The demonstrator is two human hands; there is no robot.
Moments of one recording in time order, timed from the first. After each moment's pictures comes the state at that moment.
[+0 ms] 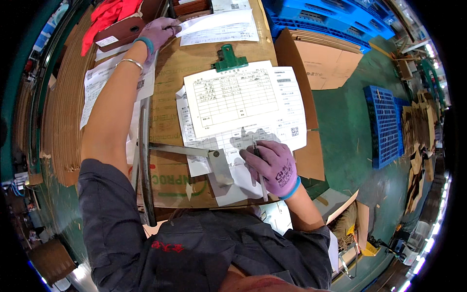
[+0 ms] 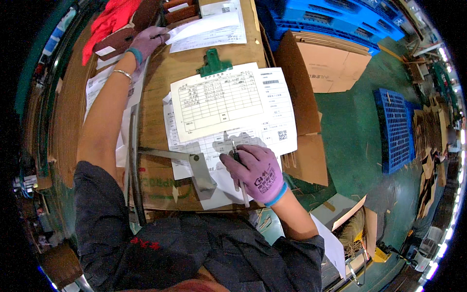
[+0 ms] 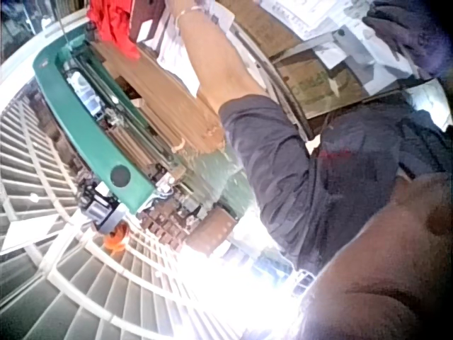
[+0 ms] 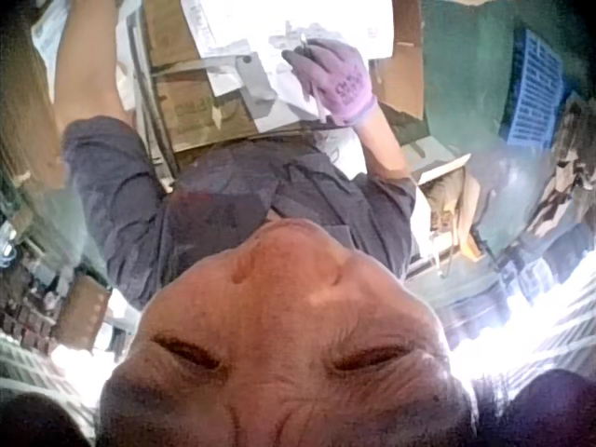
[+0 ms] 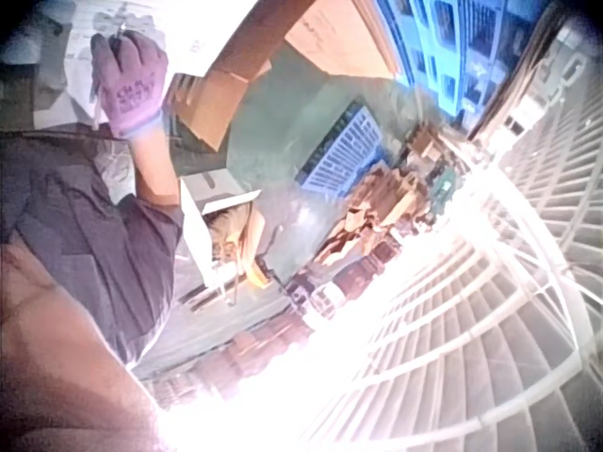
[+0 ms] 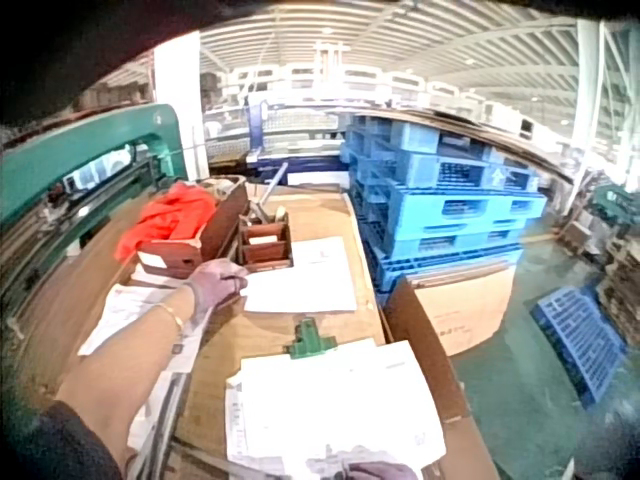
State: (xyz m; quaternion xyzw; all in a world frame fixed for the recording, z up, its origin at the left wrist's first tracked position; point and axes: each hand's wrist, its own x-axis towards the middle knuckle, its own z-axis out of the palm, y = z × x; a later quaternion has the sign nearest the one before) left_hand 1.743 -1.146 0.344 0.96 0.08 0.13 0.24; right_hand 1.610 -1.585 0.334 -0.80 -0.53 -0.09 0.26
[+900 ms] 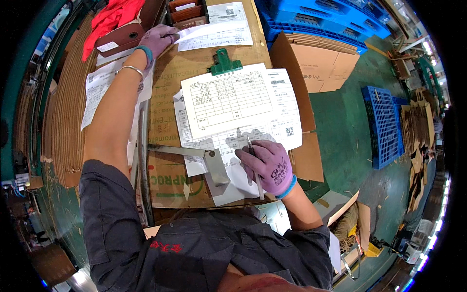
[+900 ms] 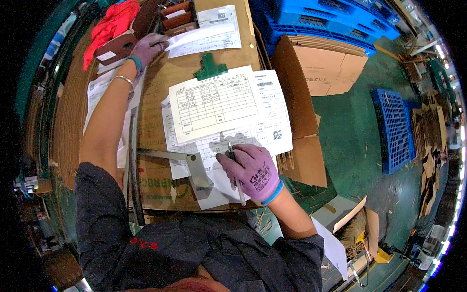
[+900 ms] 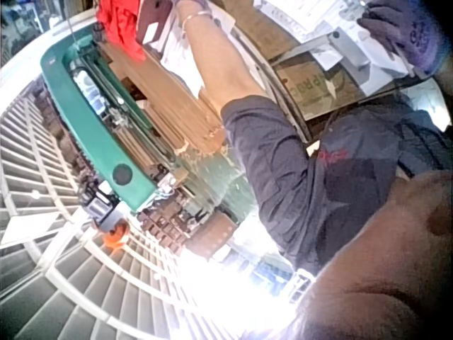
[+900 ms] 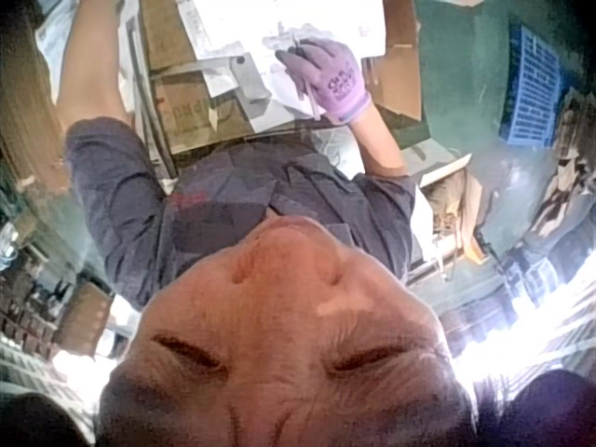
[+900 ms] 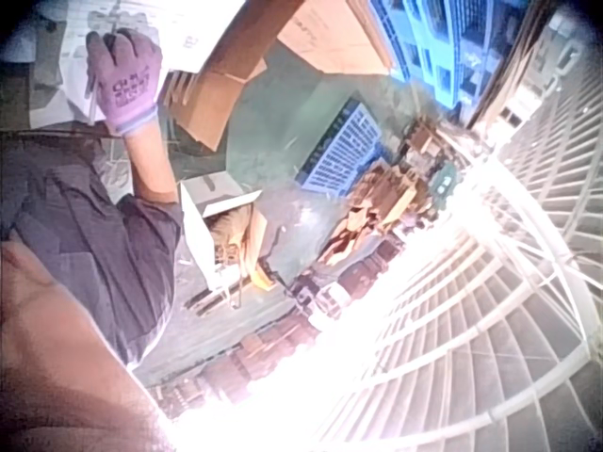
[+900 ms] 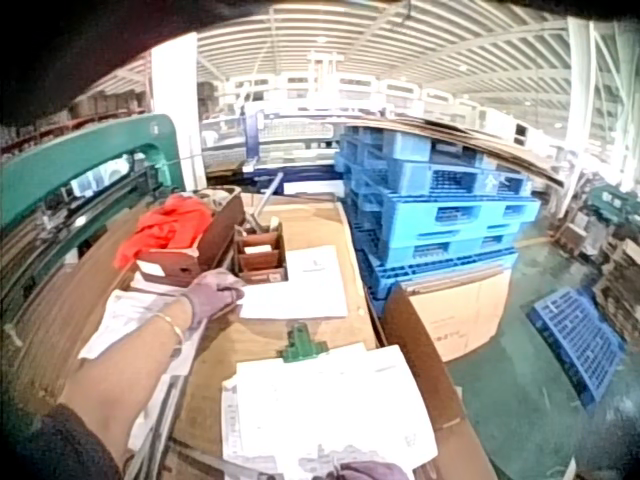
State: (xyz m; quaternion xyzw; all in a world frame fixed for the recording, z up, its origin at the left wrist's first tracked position) left_hand 1.742 -1.140 0.331 0.95 0.02 0.16 0.26; right_hand 1.608 -1.587 0.330 -0.80 -0.53 -0.09 0.28
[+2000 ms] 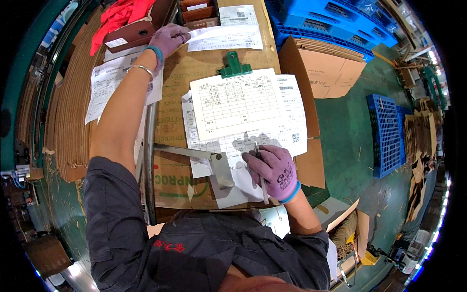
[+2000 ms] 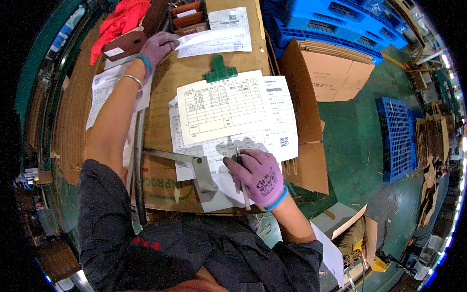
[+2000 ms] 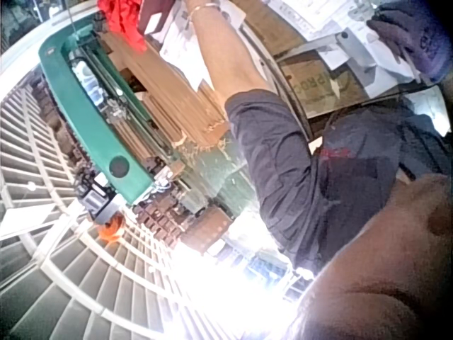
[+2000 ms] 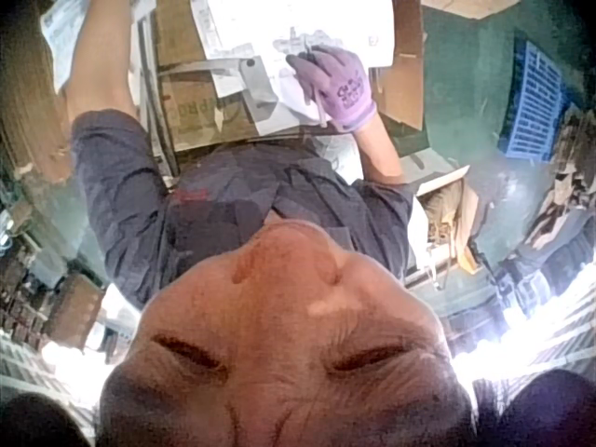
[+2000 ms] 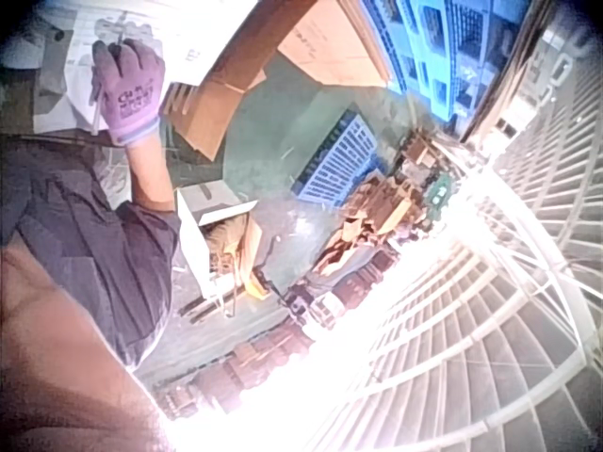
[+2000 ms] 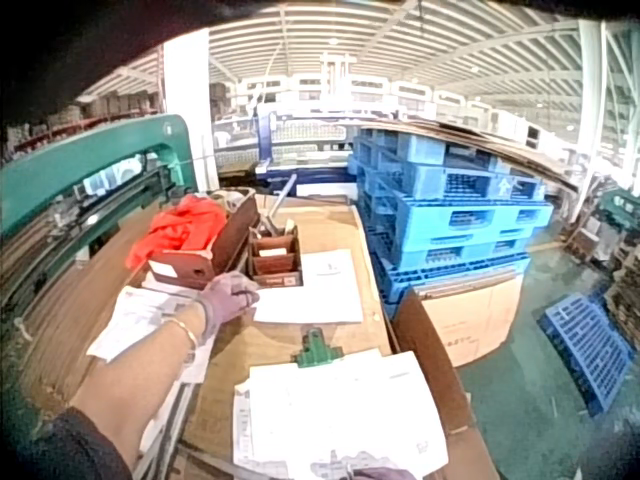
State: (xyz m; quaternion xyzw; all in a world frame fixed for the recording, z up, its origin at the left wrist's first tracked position) left_hand 1.741 -1.143 0.329 0.95 0.01 0.18 0.25; right_hand 1.610 -1.585 0.331 -0.79 -0.53 -0.10 0.28
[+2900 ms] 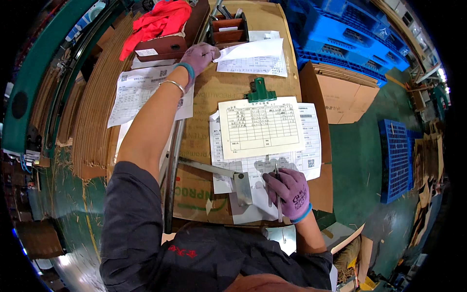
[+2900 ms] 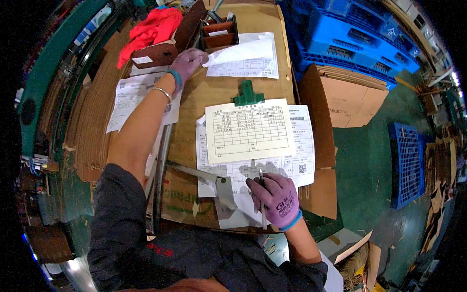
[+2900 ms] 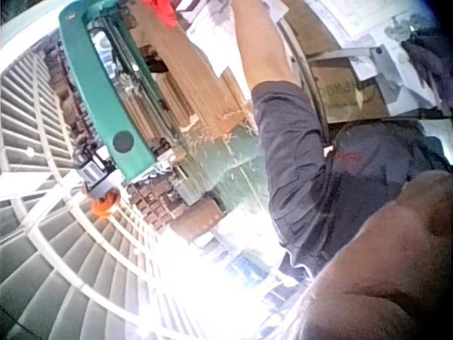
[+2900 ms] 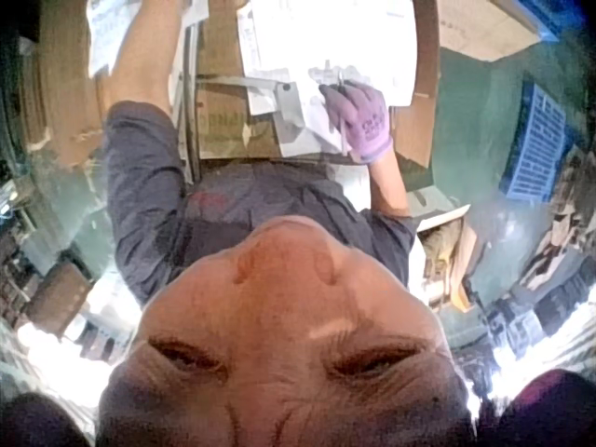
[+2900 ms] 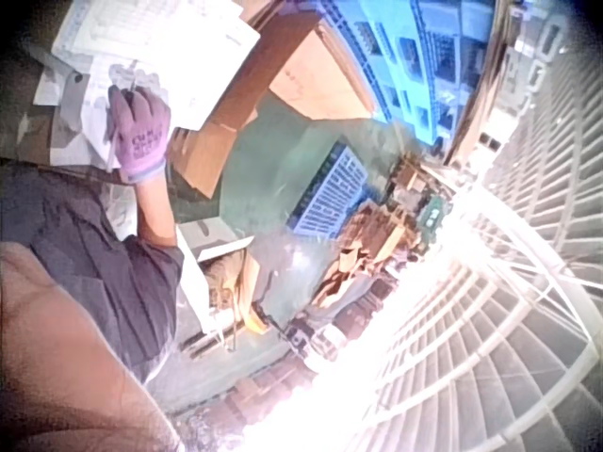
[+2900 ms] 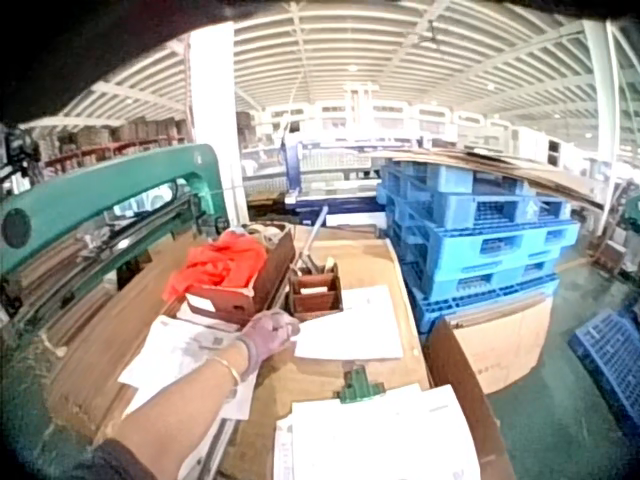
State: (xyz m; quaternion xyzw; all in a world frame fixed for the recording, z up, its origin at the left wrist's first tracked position) left_hand 1.742 -1.137 0.322 0.93 0.00 0.24 0.29; right_hand 1.607 -1.584 0.329 -0.80 -0.52 -0.09 0.28
